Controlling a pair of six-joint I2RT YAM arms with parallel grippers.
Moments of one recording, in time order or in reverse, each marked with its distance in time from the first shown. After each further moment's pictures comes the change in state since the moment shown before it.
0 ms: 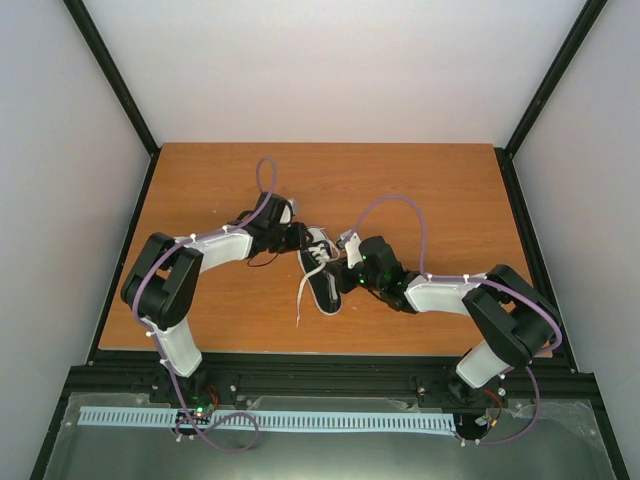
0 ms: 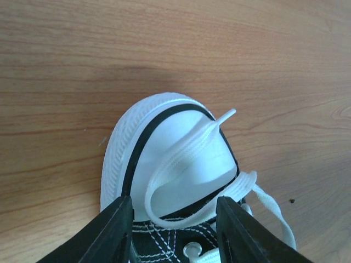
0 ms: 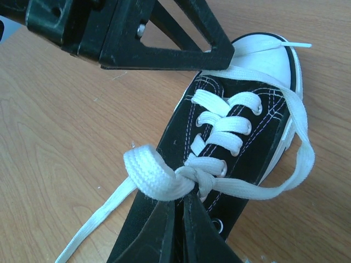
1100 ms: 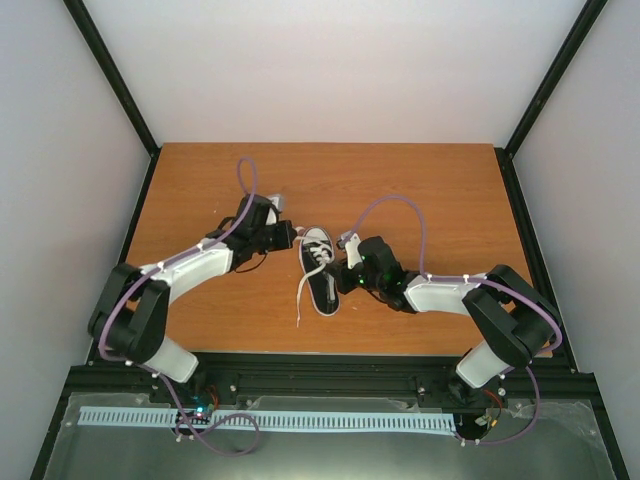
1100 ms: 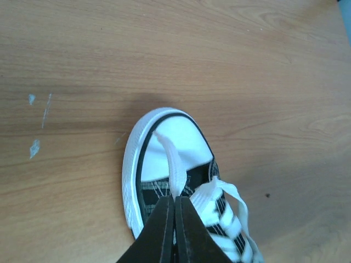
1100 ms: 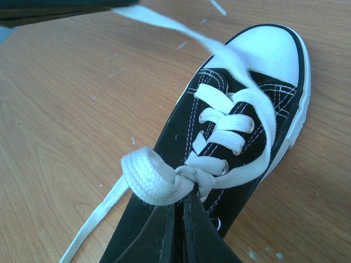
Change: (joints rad) left arm 0.005 -0.206 -0.106 0.024 -0.082 0.010; right arm 0.003 0.000 0.003 -0.021 0.002 0.031
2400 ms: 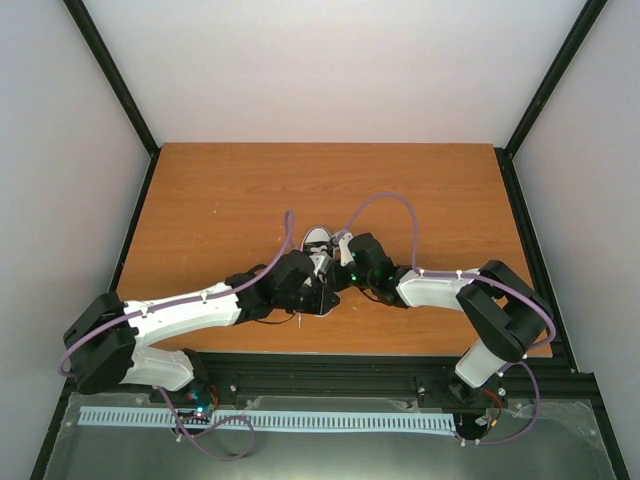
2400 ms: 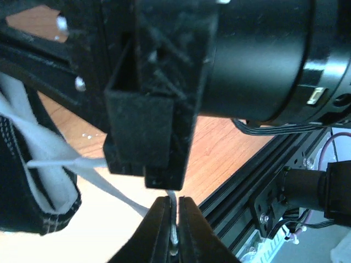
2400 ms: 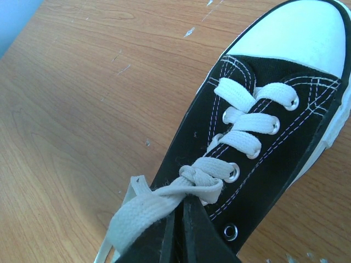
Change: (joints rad) left arm -0.524 -0.261 -0.160 -0.109 0.005 -0.245; right arm 0.032 0.045 0.084 -0.091 -0.003 0.131
